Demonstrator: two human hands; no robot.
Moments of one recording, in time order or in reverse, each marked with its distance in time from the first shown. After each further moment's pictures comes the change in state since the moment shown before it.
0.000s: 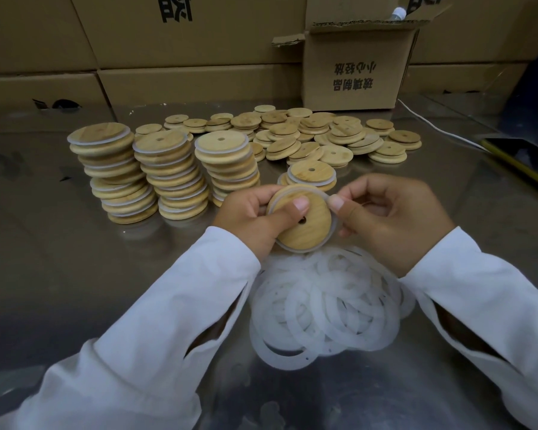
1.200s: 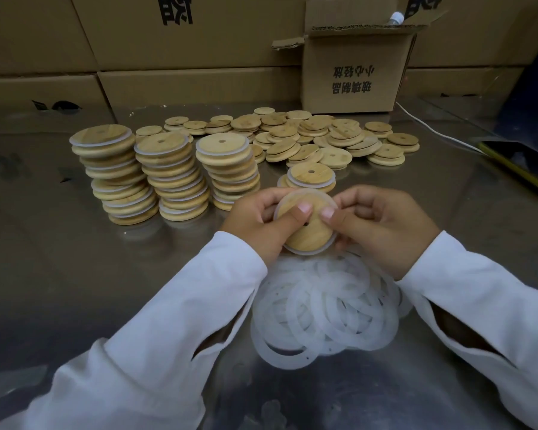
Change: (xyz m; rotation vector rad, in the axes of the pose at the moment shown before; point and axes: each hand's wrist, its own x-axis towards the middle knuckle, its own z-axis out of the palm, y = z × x) left_hand -0.002 0.000 0.006 0.019 0.013 -0.008; right_hand -0.001 0.004 0.004 0.187 -0.117 0.188
